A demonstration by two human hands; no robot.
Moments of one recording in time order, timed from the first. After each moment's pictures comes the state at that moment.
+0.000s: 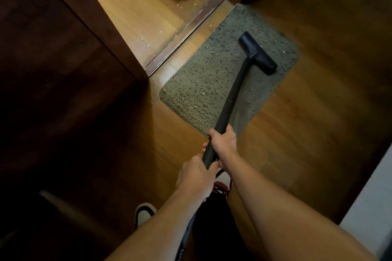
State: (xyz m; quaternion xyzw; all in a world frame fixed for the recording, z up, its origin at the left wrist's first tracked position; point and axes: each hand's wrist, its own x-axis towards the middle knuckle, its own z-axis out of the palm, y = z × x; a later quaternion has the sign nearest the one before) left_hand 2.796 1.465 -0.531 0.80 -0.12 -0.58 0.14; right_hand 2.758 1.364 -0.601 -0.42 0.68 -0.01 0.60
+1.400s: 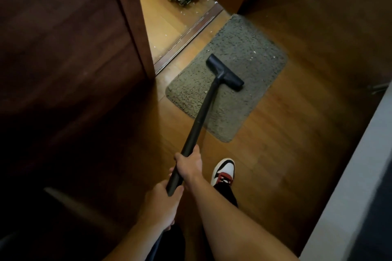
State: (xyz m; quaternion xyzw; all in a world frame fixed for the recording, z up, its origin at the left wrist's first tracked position) left_hand 2.831 1.641 -0.493 0.78 -0.04 -0.59 0.18; right_hand 2.798 1.536 -0.569 -0.40 0.67 0.06 0.63
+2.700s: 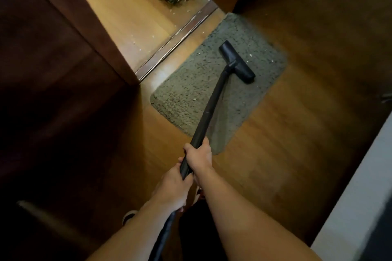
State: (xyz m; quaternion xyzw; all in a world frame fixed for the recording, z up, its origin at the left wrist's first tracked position) left_hand 2.818 1.488 -0.542 0.76 -0.09 -0.62 0.16; right_hand 2.778 1.397 -0.593 -0.40 0.66 0.05 0.63
